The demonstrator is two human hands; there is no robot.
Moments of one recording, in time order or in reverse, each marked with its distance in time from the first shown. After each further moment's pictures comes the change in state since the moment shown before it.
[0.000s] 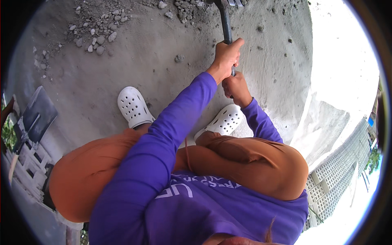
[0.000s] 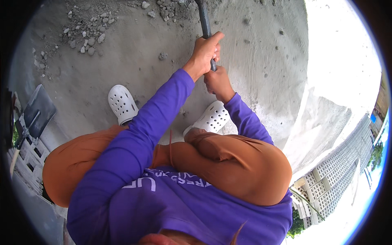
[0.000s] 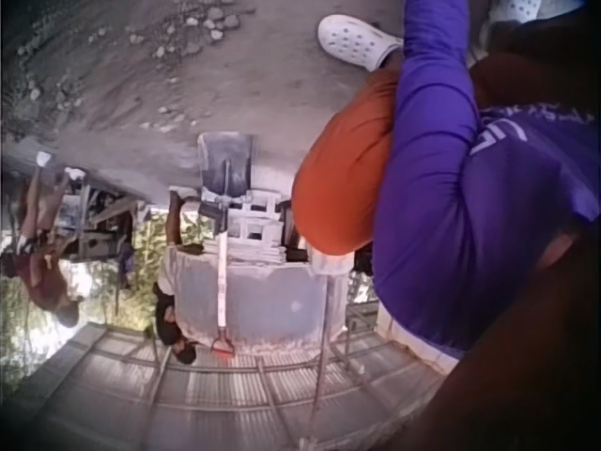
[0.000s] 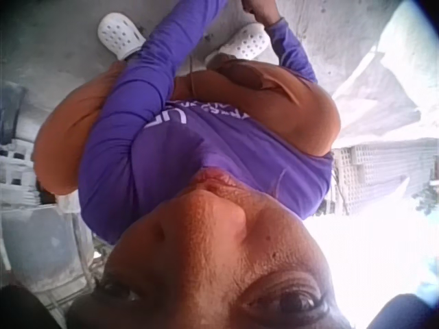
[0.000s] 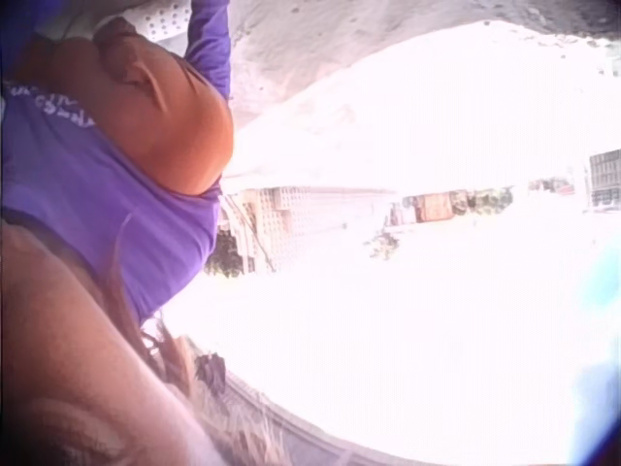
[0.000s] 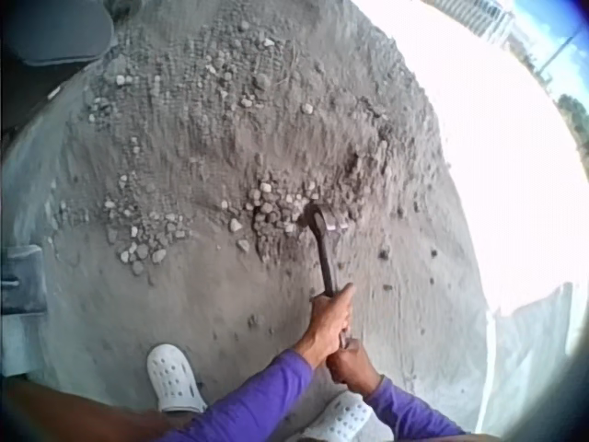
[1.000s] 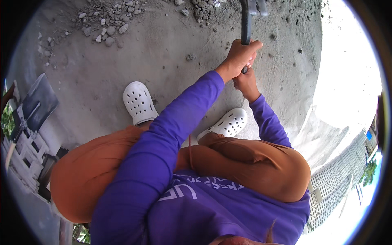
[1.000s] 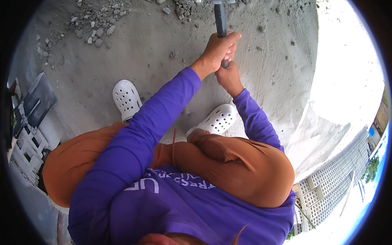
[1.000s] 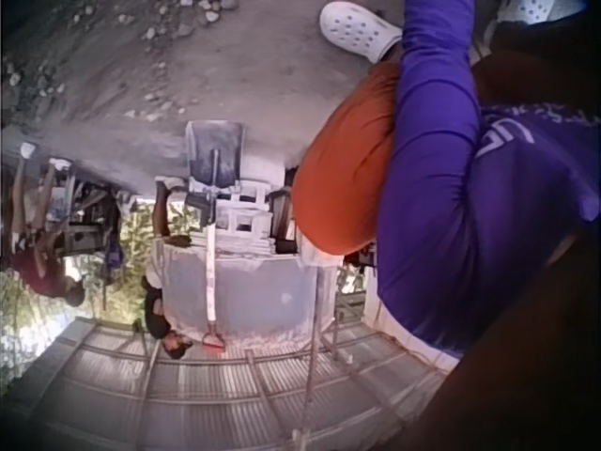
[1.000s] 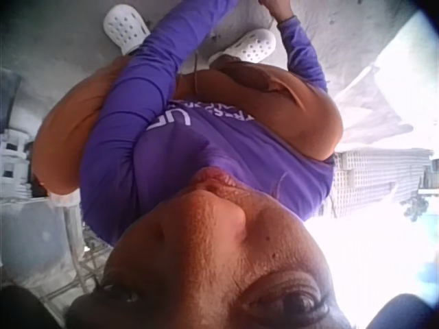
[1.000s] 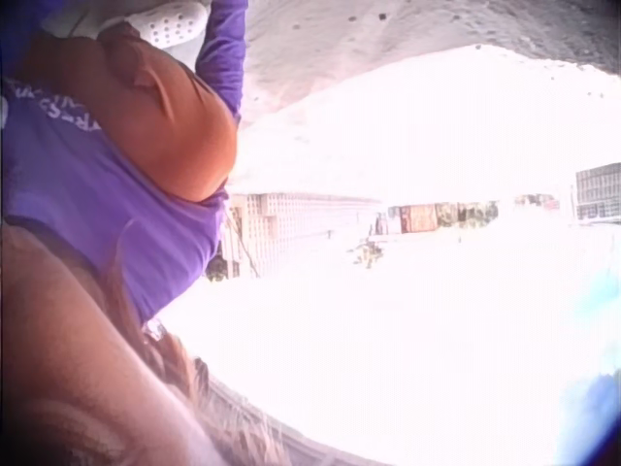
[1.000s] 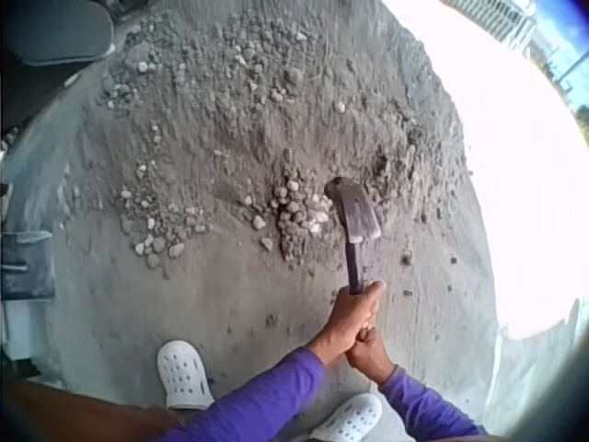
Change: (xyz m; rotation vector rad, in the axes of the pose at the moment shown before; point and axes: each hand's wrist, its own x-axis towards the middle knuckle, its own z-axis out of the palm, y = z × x) left_hand -0.004 0.024 -0.007 -0.010 -0.235 0.088; right_hand 0.038 -0.001 0.000 -0.166 0.018 -0.306
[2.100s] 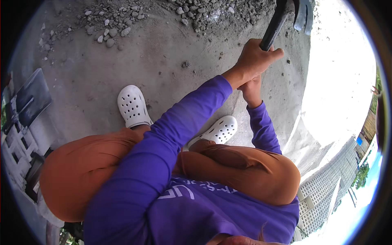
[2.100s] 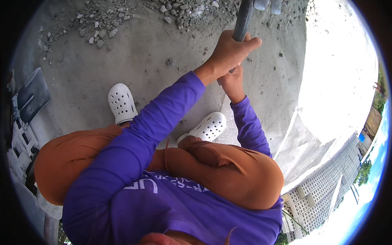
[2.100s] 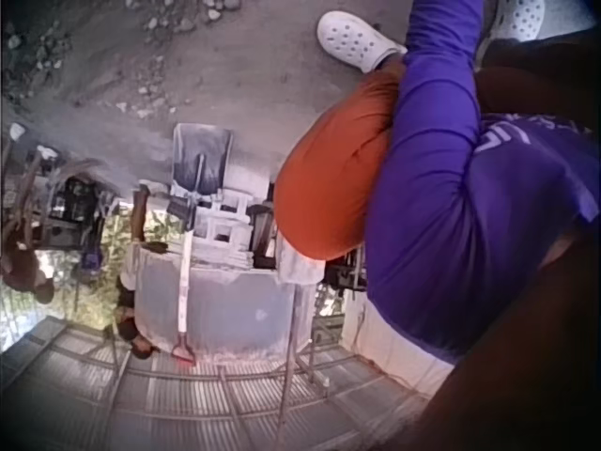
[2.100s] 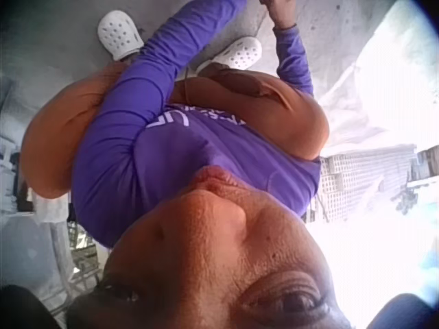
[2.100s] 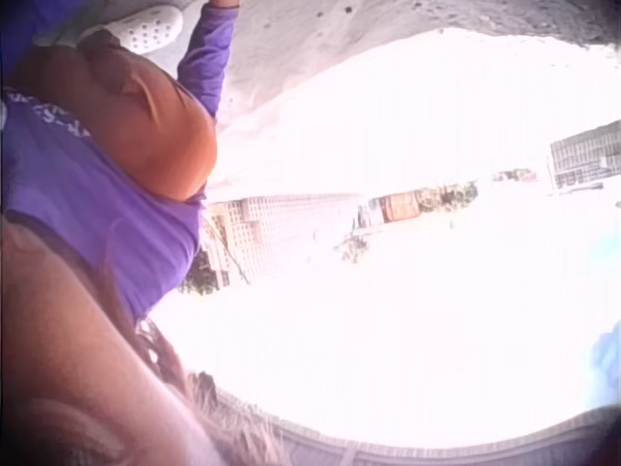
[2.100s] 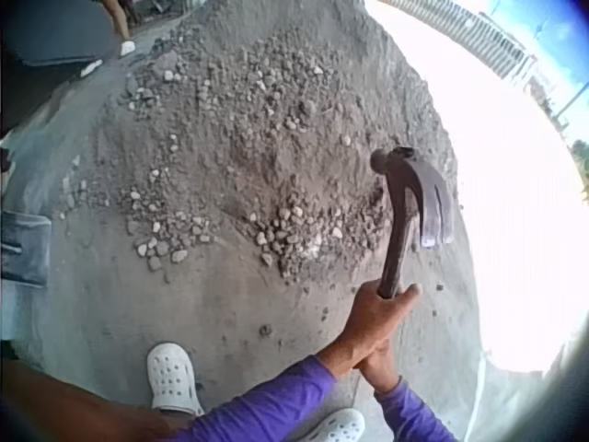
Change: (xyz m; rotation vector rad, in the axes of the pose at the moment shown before) left_hand -0.017 0.041 0.050 0.242 0.007 0.317; right_hand -0.016 -0.068 -0.007 0.048 0.043 -0.435
